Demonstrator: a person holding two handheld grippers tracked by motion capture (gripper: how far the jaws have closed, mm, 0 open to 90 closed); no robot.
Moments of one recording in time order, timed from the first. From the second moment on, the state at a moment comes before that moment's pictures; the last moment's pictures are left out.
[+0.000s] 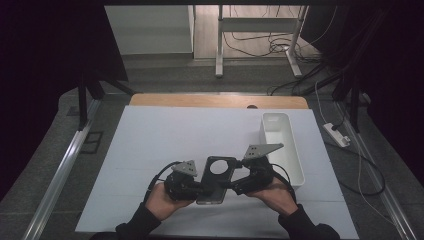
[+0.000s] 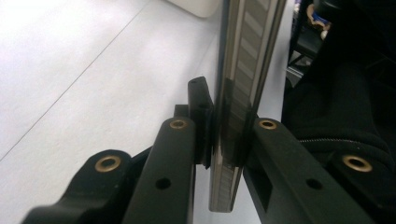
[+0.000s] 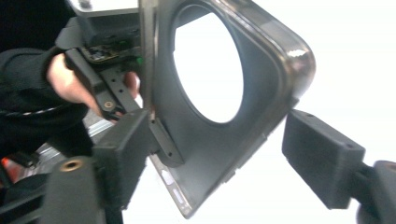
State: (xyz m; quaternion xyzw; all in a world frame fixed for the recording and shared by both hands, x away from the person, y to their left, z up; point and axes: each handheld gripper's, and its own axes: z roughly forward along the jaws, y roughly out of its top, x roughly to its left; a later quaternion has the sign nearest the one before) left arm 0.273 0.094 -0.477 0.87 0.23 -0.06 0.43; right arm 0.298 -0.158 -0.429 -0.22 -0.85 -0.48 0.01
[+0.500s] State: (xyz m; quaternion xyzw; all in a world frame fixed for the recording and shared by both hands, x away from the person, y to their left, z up) left arm 0.273 0.094 -0.476 0.87 0.29 -0.01 0.40; right arm 0.303 -0.167 -0.428 -0.28 -0.84 -0.47 -0.06
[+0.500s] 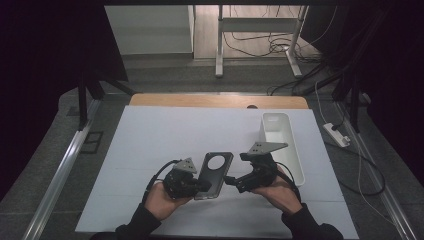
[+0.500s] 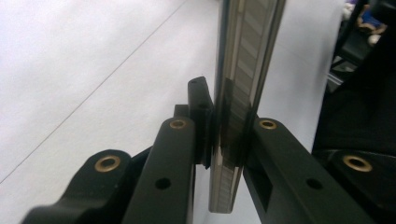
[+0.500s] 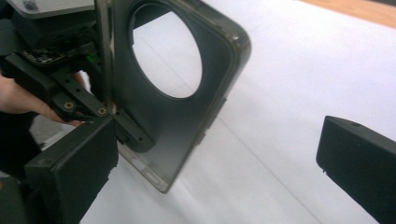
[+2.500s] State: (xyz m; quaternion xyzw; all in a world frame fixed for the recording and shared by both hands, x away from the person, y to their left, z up) left arm 0.270 0.087 -0.480 0.87 0.26 -0.06 0.42; right arm 0.296 -0.179 -0.402 -0.27 -0.82 -0.50 -0.08
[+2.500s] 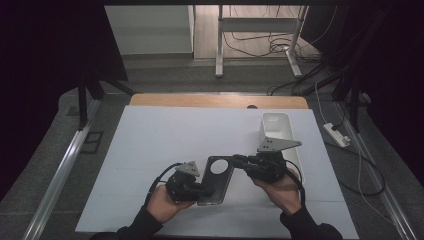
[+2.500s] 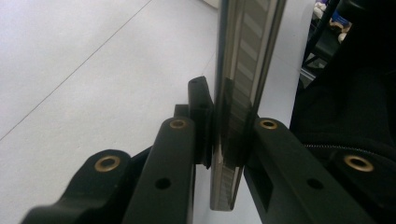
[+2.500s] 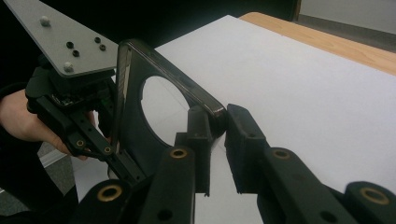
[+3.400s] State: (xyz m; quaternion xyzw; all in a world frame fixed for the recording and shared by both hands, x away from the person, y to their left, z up) left arm 0.267 0.086 -0.475 0.87 0.26 0.01 0.43; right arm 0.297 -0.185 -0.392 -0.29 -0.81 -0.51 -0.09
